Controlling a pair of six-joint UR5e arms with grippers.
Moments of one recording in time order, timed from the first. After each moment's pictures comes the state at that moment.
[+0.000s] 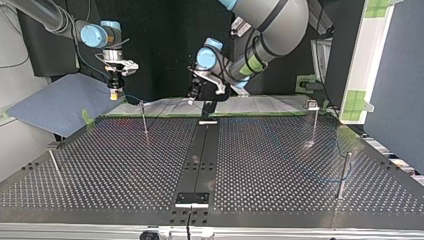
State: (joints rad) left arm -0.63 -2.57 -1.53 -2.24 -1.75 -1.43; right arm 1.69 -0.82 1.96 -1.17 1.35 1.71
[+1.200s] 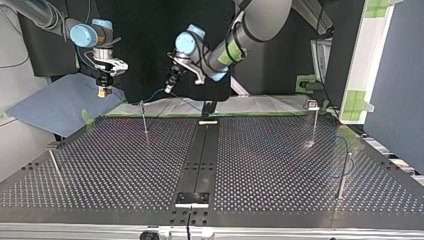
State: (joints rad) left arm -0.79 -2.57 -1.45 -2.29 -1.80 -1.52; right arm 1.61 -0.81 1.96 -1.13 1.37 1.72
